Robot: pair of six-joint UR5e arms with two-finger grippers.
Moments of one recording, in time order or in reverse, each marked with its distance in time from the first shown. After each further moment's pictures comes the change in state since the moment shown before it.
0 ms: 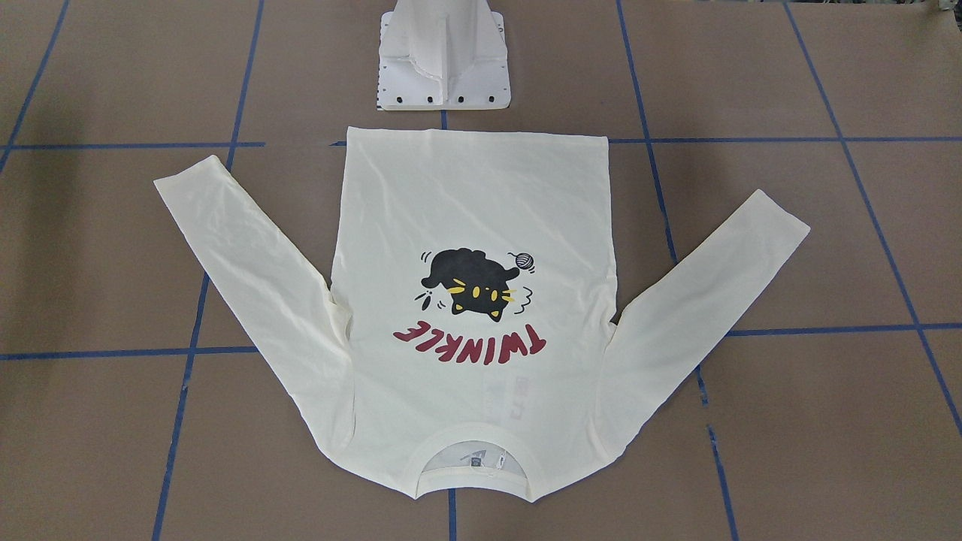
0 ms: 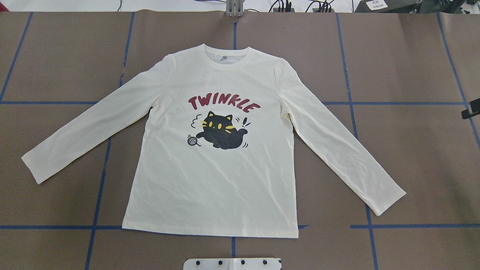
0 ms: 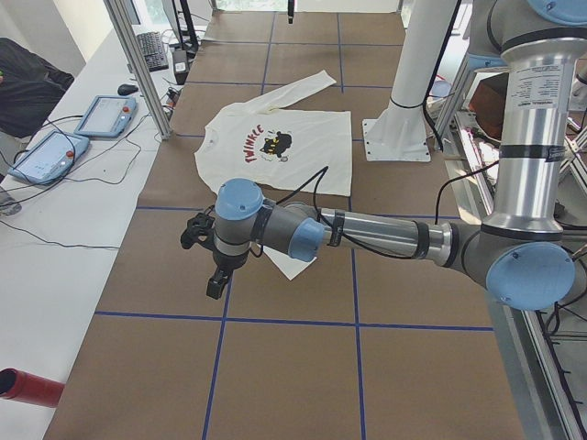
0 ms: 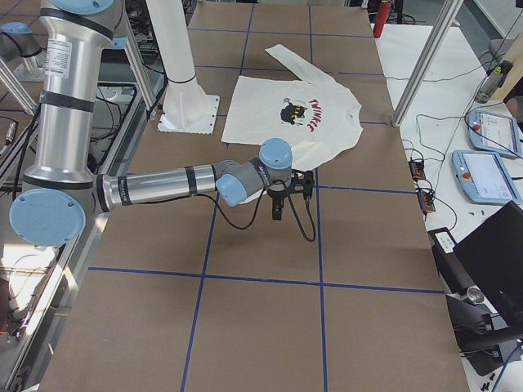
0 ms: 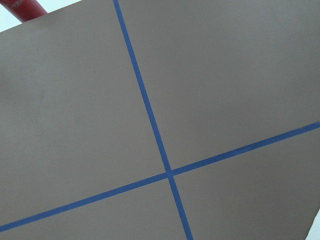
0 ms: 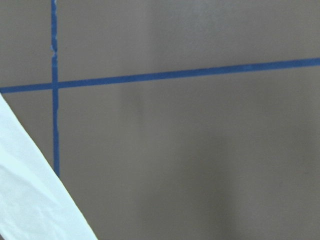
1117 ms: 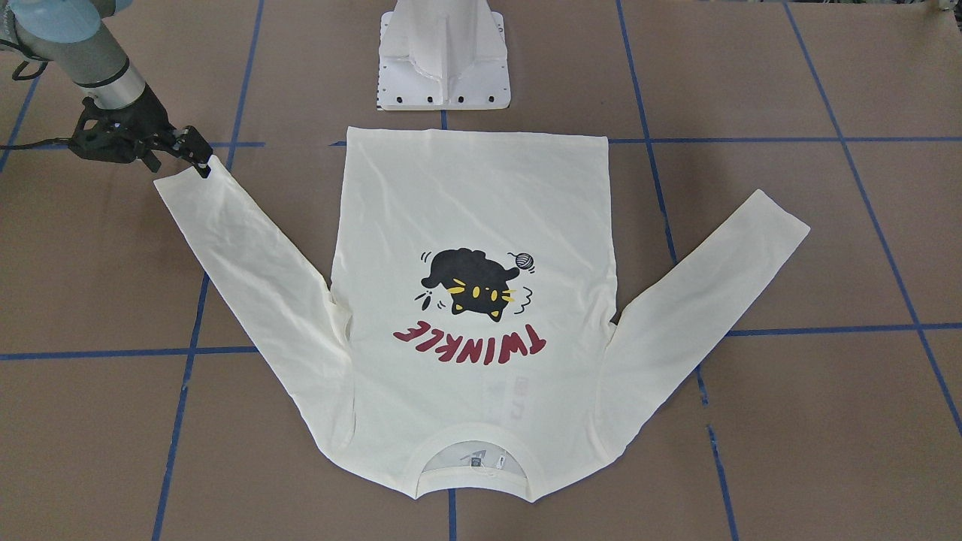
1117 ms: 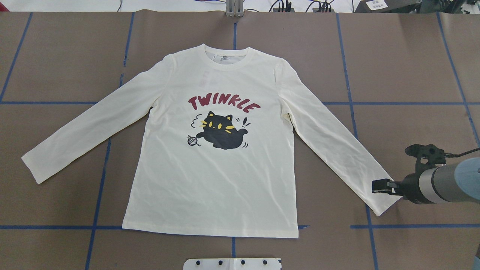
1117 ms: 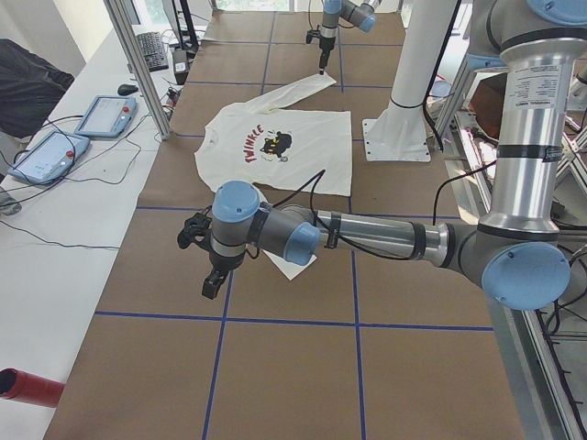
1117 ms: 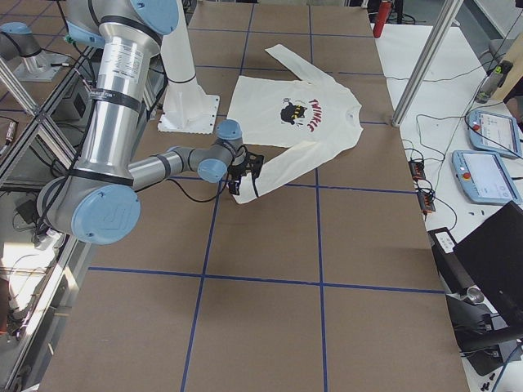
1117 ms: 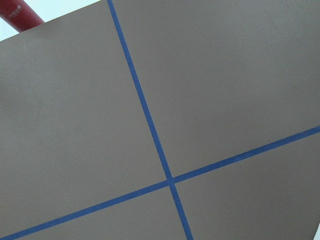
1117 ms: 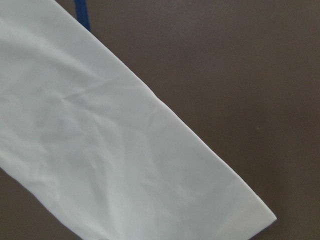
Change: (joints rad) left arm 0.002 0.001 0.022 -0.029 -0.001 0.010; right arm -0.680 -0.071 0.127 0.086 -0.510 0.641
